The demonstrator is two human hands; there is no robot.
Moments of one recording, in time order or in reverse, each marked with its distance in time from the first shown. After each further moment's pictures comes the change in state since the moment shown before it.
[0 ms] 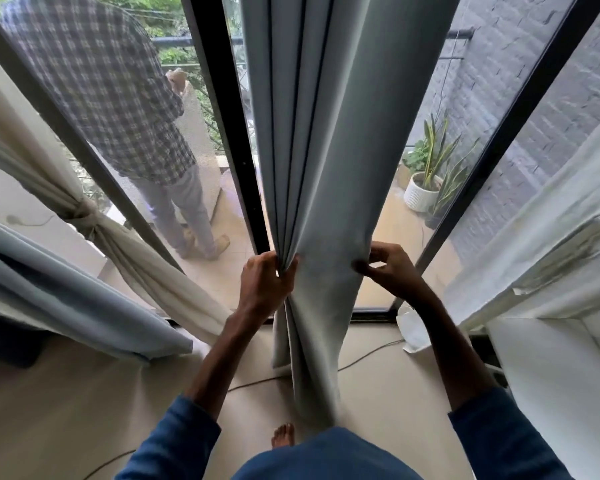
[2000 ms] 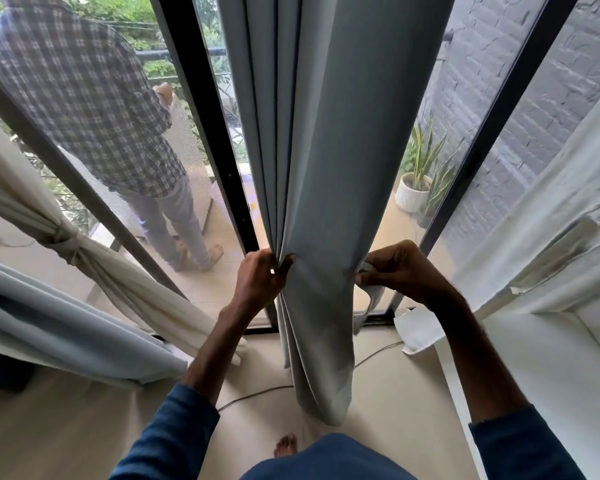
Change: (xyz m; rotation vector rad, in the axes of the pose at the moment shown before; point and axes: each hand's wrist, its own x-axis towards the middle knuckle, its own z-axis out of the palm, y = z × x) left_hand 0.042 -0.030 0.029 0.060 -0.155 0.076; right_hand -0.018 -0.037 -0.041 0.251 -0.157 -0.138
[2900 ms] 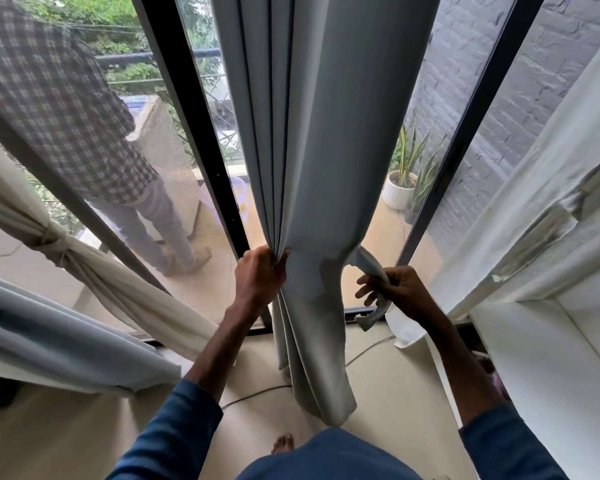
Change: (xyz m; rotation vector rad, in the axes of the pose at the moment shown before) left_hand -0.013 0.039 -0.005 -0.011 0.066 -0.120; right_hand -0.043 0.065 0.009 0.132 0.227 0.236
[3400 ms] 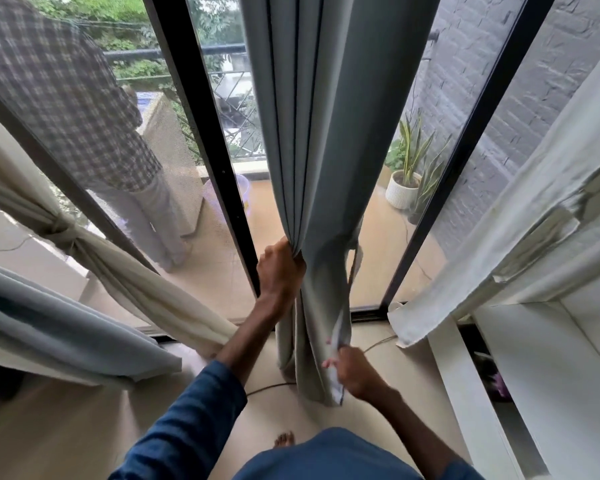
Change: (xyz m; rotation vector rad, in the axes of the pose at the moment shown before) left_hand -0.008 0.047 -0.003 -0.001 -0.039 -0.123; right_hand -0.058 0.116 0.115 -0.670 -0.114 0.126
